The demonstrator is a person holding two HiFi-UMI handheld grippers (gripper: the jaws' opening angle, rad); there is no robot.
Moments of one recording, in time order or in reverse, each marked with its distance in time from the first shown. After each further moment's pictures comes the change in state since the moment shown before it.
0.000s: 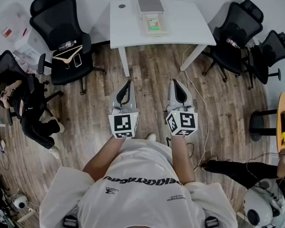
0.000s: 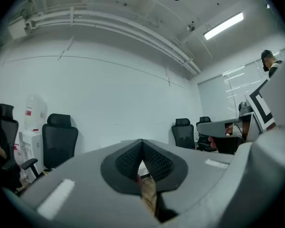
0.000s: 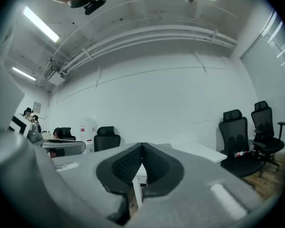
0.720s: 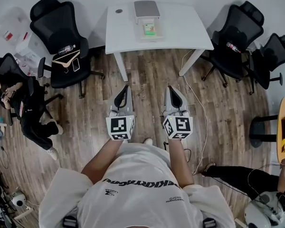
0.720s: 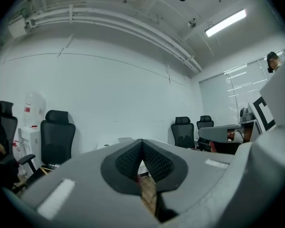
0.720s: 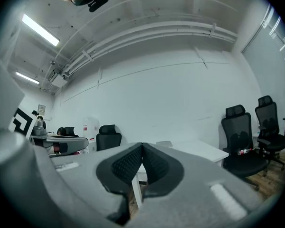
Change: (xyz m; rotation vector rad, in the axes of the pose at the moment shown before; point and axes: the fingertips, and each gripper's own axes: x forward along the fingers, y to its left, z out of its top) left arm 0.030 -0.043 -0.015 -0.018 0.025 0.006; right arm -0.001 -0.055 -0.021 0.007 0.017 0.053
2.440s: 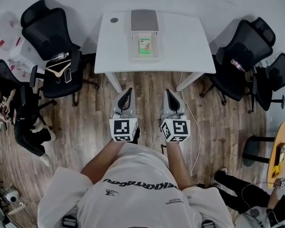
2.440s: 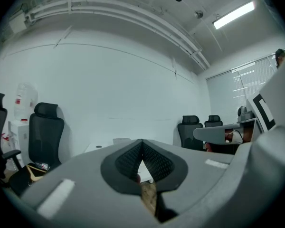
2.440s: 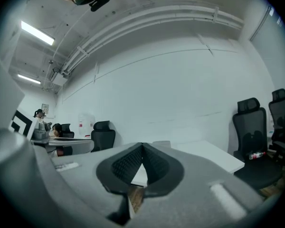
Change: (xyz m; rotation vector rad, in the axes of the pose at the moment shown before) left arm 0.209 -0.010 -0.017 -0.039 0.008 0.034; right arm 0.172 -0.117 -0.006 -0.002 0.050 0.069
